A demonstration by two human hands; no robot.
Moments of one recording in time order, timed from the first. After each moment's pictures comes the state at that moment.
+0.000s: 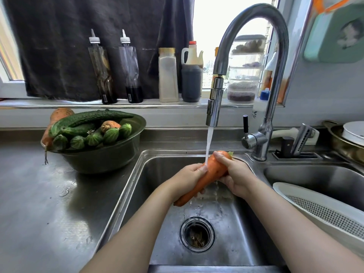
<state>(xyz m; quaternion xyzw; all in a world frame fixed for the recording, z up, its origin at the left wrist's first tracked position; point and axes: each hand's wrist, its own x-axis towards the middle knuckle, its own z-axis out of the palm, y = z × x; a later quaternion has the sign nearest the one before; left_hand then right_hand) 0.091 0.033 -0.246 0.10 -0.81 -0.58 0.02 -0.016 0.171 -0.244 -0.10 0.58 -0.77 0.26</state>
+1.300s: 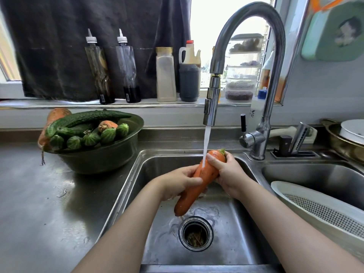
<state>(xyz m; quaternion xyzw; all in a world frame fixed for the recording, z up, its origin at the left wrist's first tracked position) 0.101 0.014 -0.246 0.02 -0.75 -0.65 -0.08 -0.020 0.161 -0.257 -0.15 0.58 -0.76 0.26</state>
